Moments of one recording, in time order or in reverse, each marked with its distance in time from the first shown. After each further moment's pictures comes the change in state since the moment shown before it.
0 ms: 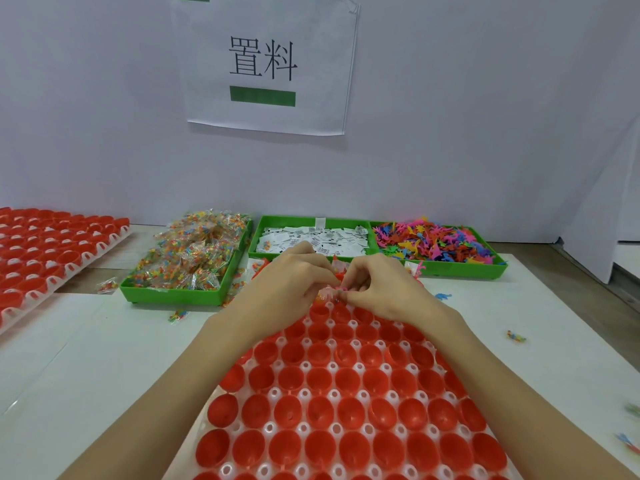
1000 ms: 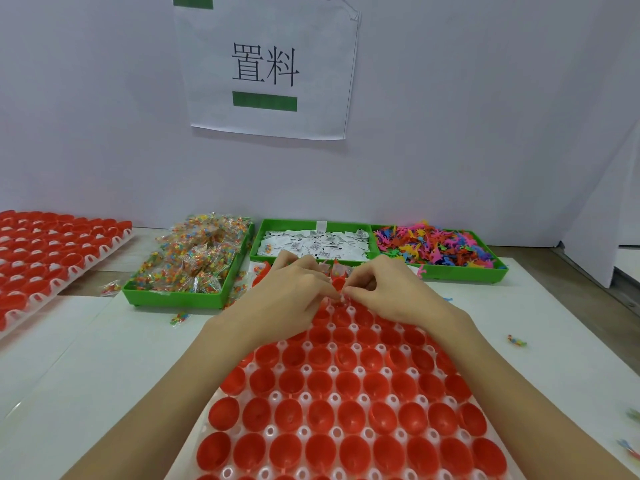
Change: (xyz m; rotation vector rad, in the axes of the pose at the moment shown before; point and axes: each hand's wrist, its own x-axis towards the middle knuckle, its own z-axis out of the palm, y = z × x) left_hand -0.003 0.004 -0.002 0.154 -0.189 -0.048; right_hand -0.002 0.001 -0.008 -0.046 -0.038 -0.043
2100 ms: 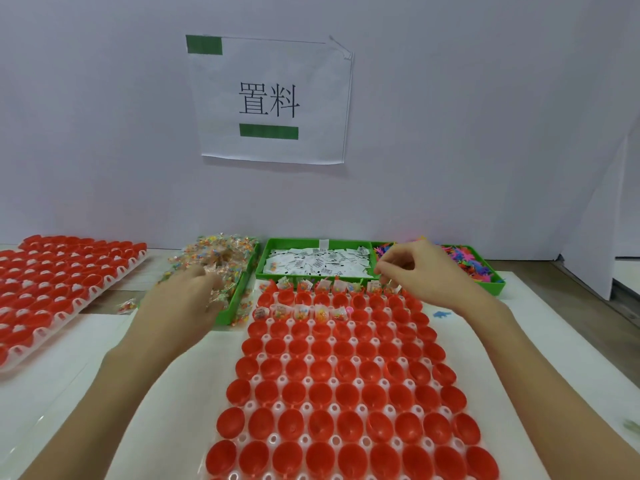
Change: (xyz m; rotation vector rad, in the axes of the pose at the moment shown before) left_hand -0.082 -0.066 -0.039 0.167 0.116 -0.586; right_hand -0.011 0.009 -0.059 0.107 0.155 0.027
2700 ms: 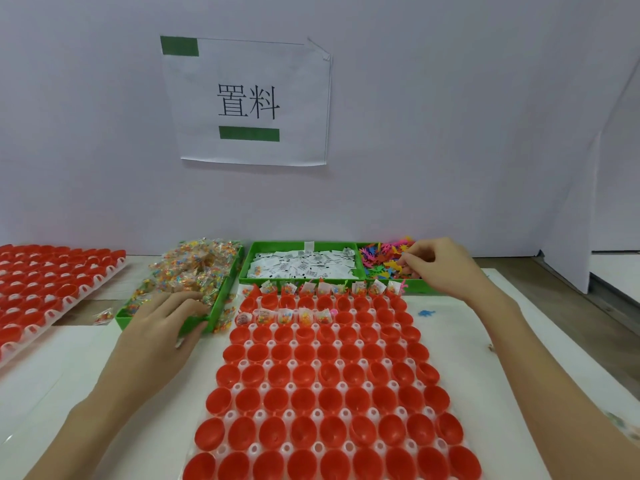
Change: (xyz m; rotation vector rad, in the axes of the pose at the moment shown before) left_hand -0.022 -0.023 0.047 -0.101 0.282 0.242; right_hand 0.011 0.060 -0.023 0.013 0.166 0.161
